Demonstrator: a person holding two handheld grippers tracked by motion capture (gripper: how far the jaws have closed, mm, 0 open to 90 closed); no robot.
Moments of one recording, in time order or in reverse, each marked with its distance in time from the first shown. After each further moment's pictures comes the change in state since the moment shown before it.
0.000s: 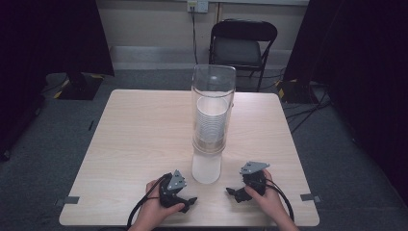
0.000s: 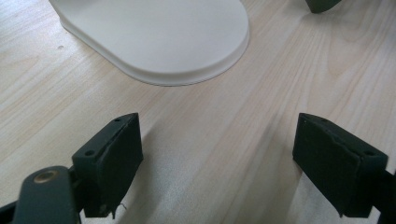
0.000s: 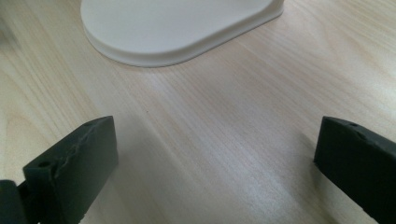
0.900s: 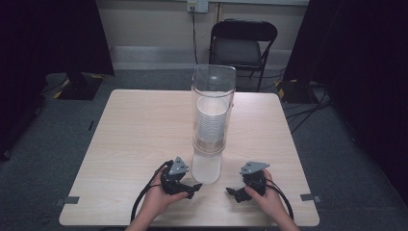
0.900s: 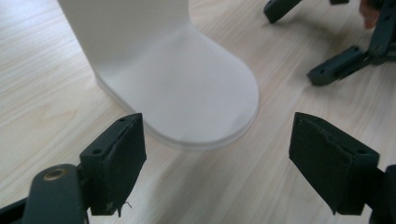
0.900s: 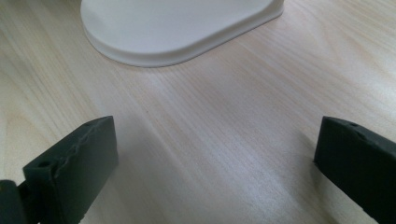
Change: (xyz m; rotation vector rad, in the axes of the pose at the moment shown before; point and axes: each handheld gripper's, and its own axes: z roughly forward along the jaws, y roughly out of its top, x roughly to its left) left arm 0.013 0.043 -0.008 -0.077 0.000 -0.083; right arm 0.000 0.000 0.000 0.000 0.000 0.000
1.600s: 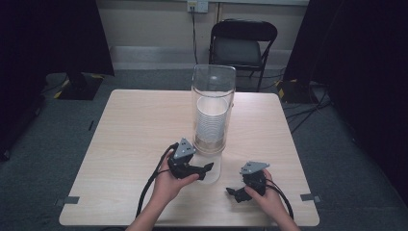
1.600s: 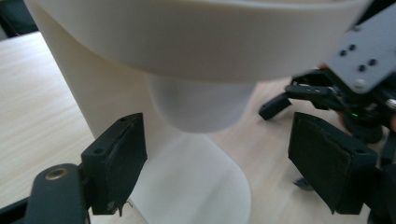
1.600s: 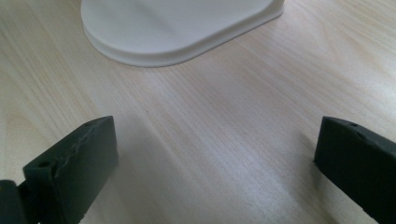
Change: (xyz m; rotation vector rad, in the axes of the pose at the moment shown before) left arm 0.000 0.056 -0.004 -0.197 0.061 -0.033; right arm 0.000 0.000 0.000 0.000 0.001 0.000
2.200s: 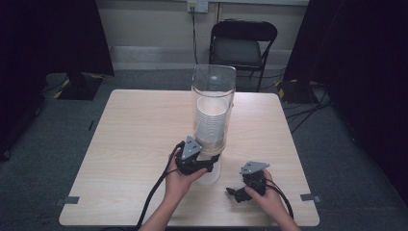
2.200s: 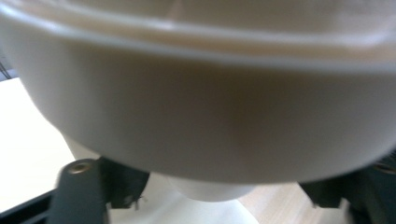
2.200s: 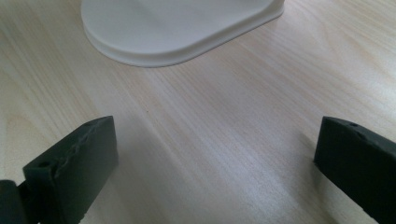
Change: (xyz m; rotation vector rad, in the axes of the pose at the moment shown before) left arm -0.003 -0.002 0.026 -0.134 0.080 0.018; right arm 0.000 0.000 0.000 0.000 0.001 0.000
